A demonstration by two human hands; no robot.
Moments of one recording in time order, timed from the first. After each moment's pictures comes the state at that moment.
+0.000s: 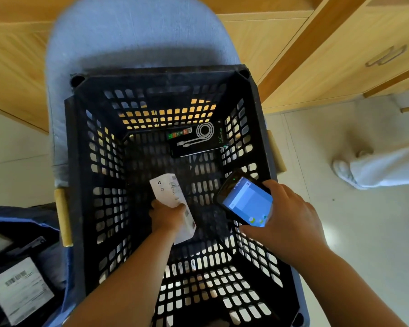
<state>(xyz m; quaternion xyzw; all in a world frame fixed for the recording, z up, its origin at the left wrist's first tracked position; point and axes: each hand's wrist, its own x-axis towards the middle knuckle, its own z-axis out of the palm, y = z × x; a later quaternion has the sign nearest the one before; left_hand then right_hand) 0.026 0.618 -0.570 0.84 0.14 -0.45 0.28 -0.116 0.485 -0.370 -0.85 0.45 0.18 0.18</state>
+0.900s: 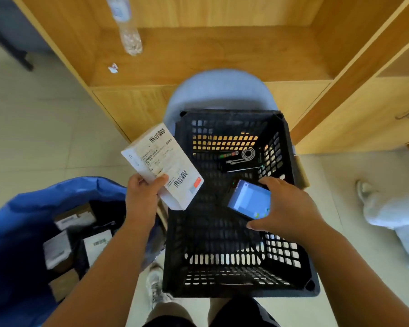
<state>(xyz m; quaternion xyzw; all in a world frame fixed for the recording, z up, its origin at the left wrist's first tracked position) 0.103 0.759 -0.346 0.70 0.14 -0.25 0.66 -0.084 0.552 -0.268 -0.92 0.29 0.17 0.18</state>
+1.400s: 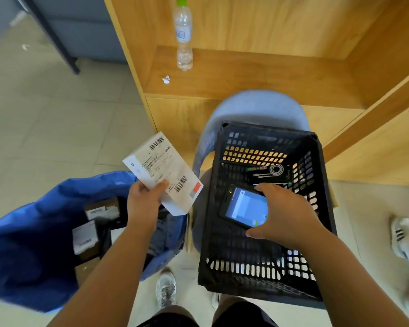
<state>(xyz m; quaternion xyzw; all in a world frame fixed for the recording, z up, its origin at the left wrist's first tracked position) 0.123 0.856 -0.330 0.70 0.15 -0.17 0.68 -0.034 0.635 -0.234 -0.95 0.20 0.19 0.15</state>
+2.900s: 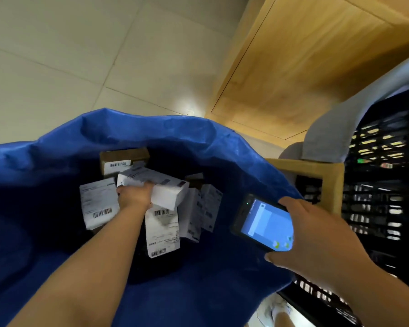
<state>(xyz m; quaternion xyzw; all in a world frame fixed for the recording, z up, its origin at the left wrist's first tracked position) 0.279 1.091 -0.686 0.77 0.41 -0.32 0.38 0.146 0.851 -0.434 -0.92 0.16 0.35 0.01</state>
